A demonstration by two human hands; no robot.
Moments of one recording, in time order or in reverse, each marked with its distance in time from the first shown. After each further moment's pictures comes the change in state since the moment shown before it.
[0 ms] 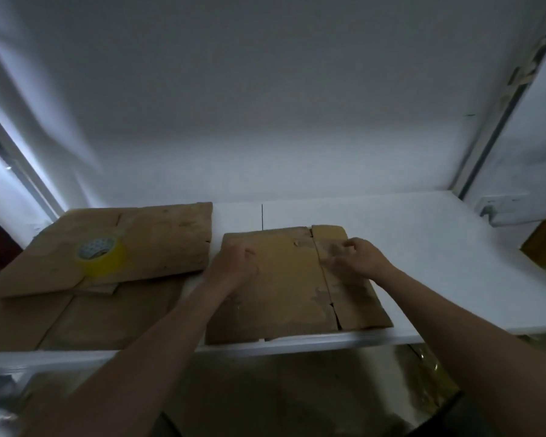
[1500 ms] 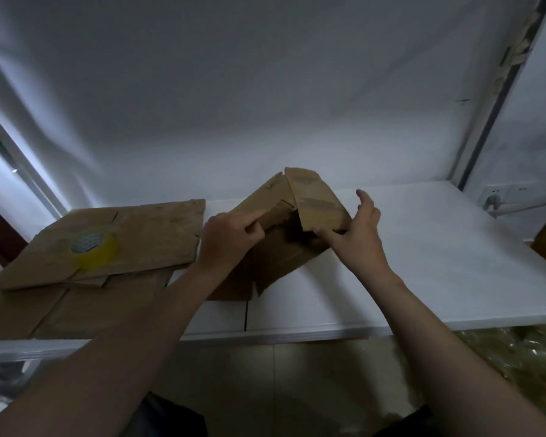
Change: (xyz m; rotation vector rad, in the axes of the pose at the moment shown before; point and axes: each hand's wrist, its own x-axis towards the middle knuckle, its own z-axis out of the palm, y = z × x) left_hand -0.013 0.055 -0.002 0.103 0.525 0.571; right_hand -0.065 -0.008 -0.024 0.472 0.391 -0.215
